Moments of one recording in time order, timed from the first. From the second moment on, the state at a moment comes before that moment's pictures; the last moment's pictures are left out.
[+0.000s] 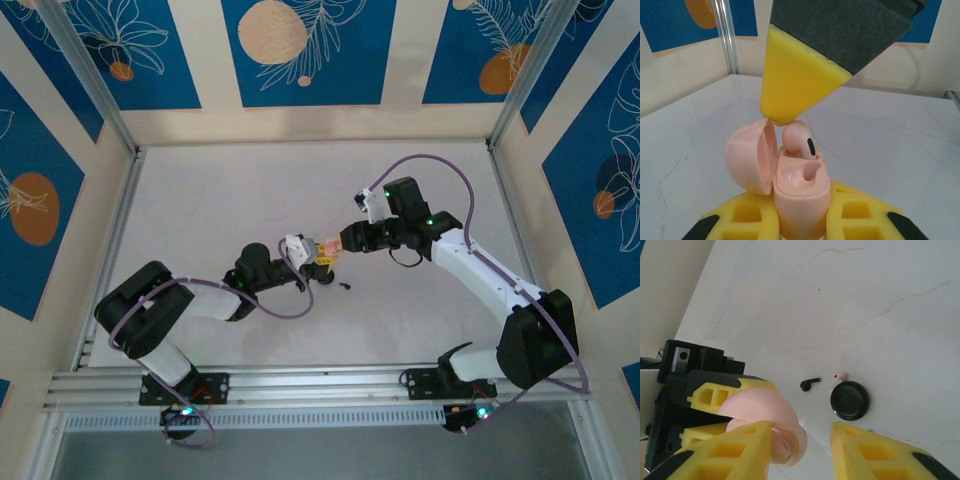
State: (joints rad) left arm -0.75 1.61 0.50 1.05 0.41 0.06; right arm 0.45 1.35 1.04 -0.55 -0.55 0.27
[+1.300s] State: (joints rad) left arm -0.75 1.53 0.48 0.89 0.40 0.09; right arm 0.49 1.36 0.98 -0.51 -0.53 0.33
